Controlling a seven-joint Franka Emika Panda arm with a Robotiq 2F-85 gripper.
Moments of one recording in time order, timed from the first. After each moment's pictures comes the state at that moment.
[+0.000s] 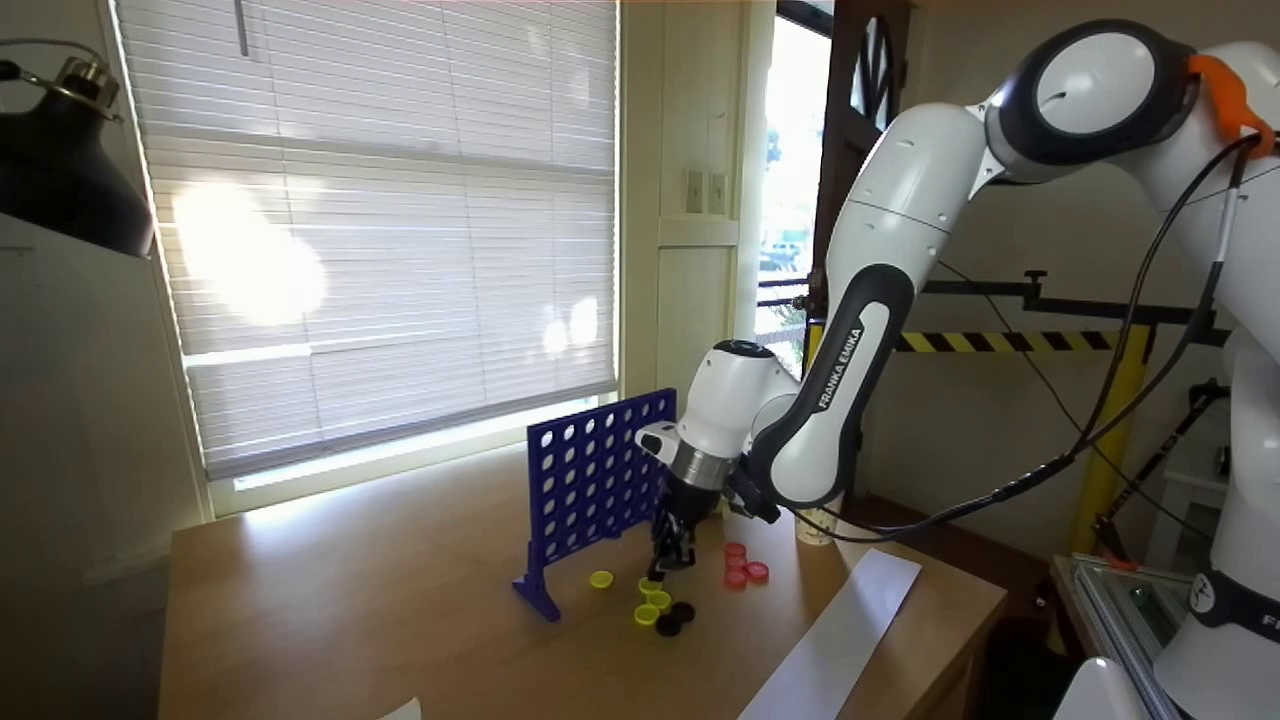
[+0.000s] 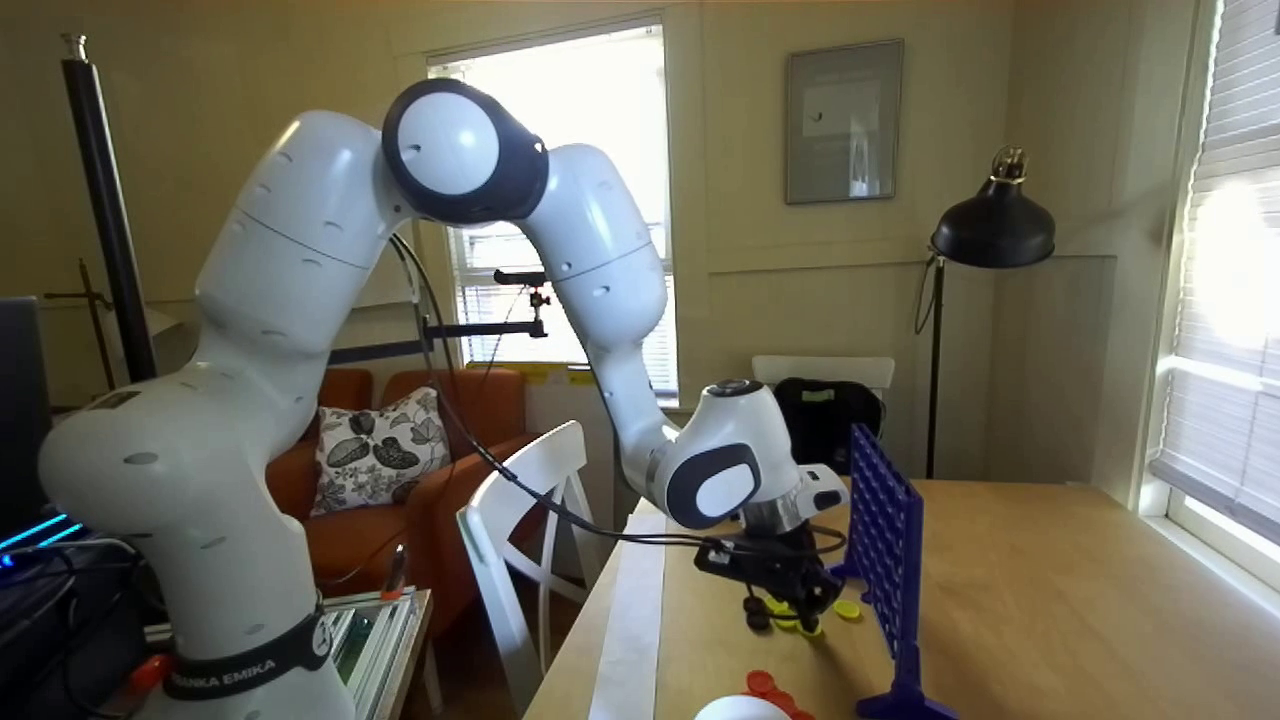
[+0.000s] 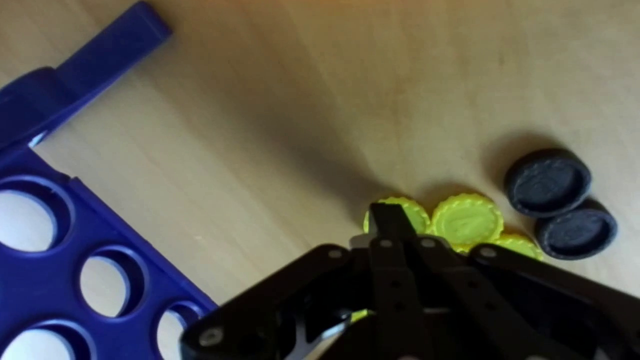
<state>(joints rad) -0.02 0.58 0.05 -2.21 -0.24 3.11 -0.39</state>
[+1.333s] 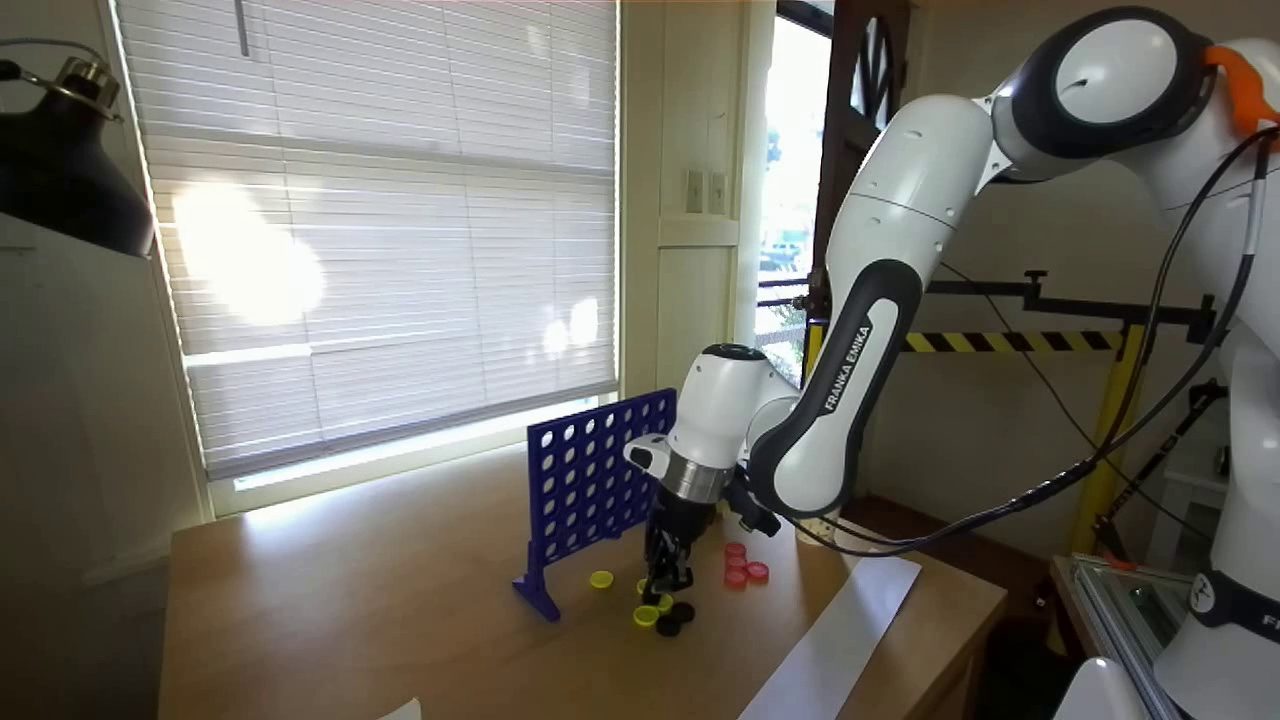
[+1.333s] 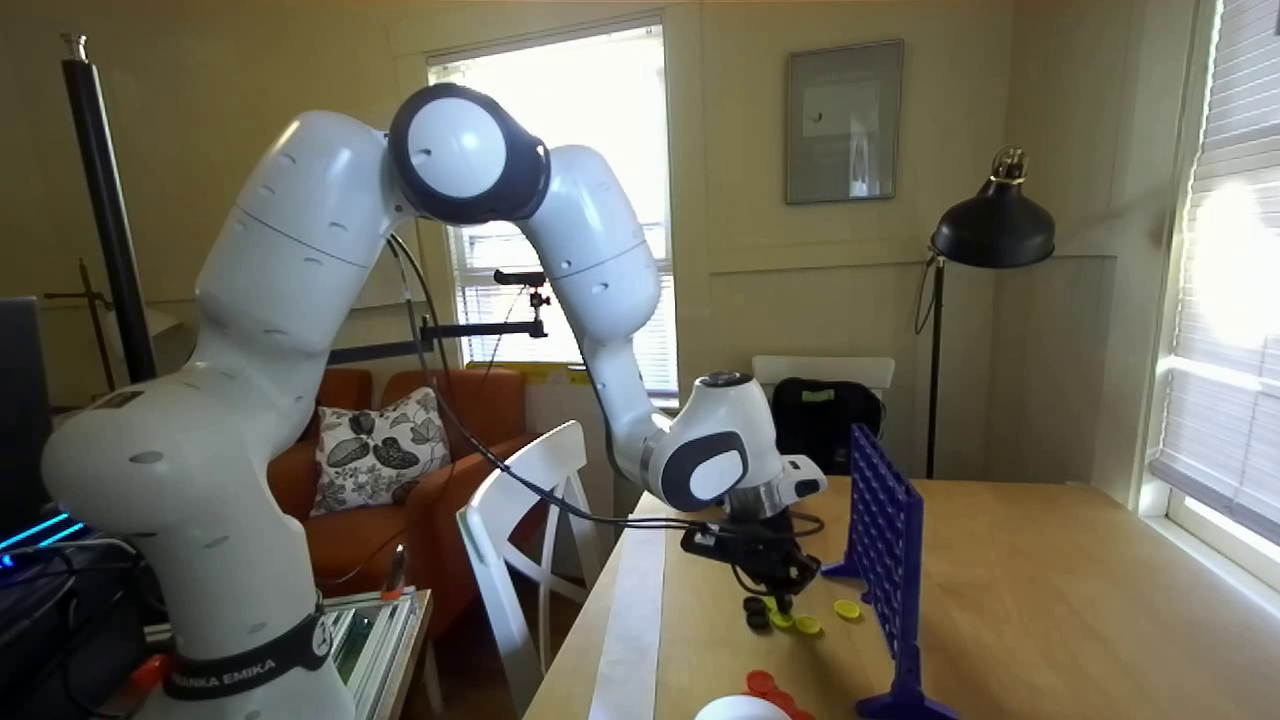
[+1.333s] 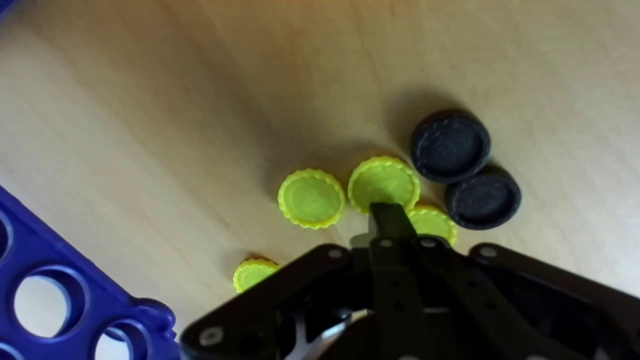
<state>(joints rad) 0.01 0.57 0.10 -2.21 -0.24 3.06 -0.37</state>
